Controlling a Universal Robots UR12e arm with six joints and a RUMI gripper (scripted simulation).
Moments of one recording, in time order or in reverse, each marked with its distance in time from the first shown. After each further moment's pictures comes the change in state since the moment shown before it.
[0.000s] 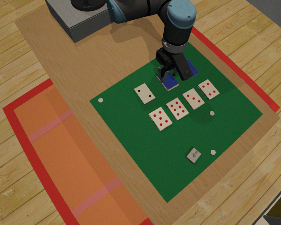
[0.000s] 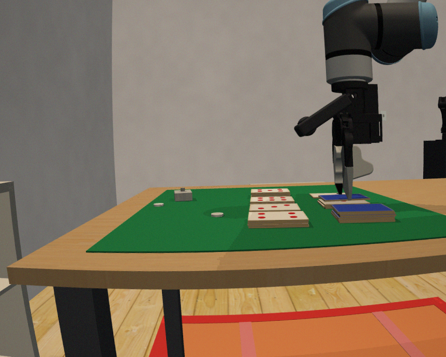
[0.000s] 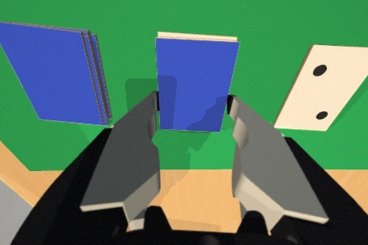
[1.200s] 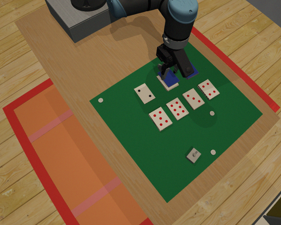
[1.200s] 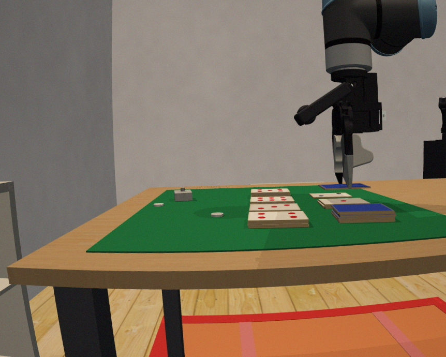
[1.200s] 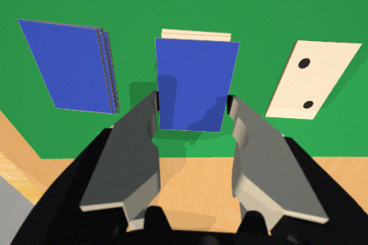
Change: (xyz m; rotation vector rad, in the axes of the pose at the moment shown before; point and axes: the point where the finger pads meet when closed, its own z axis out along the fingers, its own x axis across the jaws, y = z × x) arm 0.000 0.000 -0.022 0.000 0.000 0.000
